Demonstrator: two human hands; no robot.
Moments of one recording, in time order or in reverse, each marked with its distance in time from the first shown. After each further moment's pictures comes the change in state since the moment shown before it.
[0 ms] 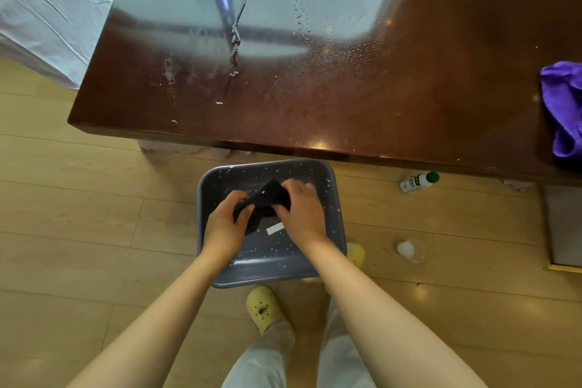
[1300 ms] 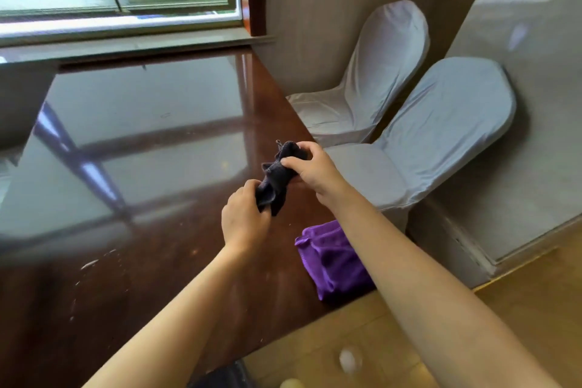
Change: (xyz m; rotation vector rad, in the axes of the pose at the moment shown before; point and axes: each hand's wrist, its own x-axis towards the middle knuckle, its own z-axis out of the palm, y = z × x) left_hand 0.074 0.475 0.093 0.225 0.071 0.621; right_hand 0.071 -0.007 -0.512 0.802 0.561 0.274
